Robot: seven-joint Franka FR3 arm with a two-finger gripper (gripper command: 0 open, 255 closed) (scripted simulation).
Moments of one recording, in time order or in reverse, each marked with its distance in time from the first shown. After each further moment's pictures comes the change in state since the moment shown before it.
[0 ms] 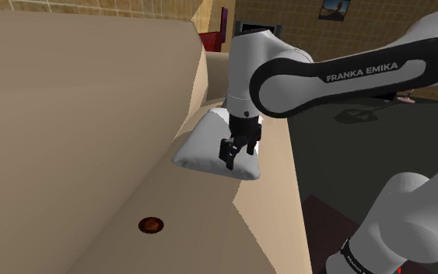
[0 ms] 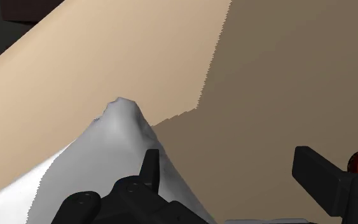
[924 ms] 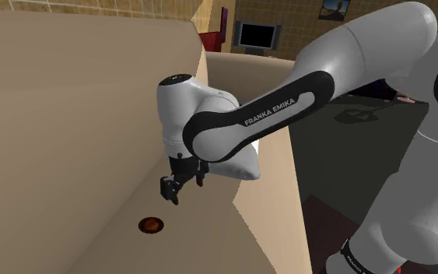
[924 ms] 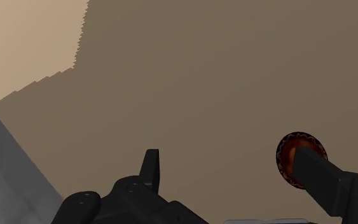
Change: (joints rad) arm 0.061 0.510 0.164 0.268 -0.165 0.190 0.283
